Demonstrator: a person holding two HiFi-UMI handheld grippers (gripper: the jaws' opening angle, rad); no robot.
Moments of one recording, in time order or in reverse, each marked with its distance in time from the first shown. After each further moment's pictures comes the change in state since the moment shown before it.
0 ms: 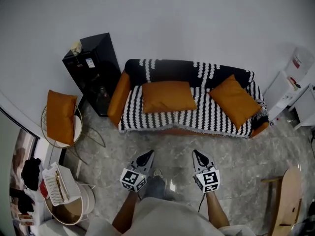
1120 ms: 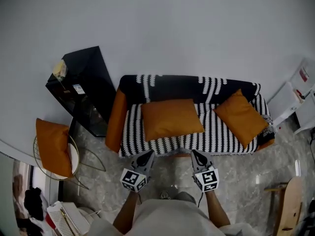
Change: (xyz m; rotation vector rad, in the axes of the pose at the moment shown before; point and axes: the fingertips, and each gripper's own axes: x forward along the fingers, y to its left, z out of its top) left arm 0.173 0.240 0.044 -0.029 0.003 -0.078; right arm 0.279 -0.064 0.051 0.000 0.046 -0.043
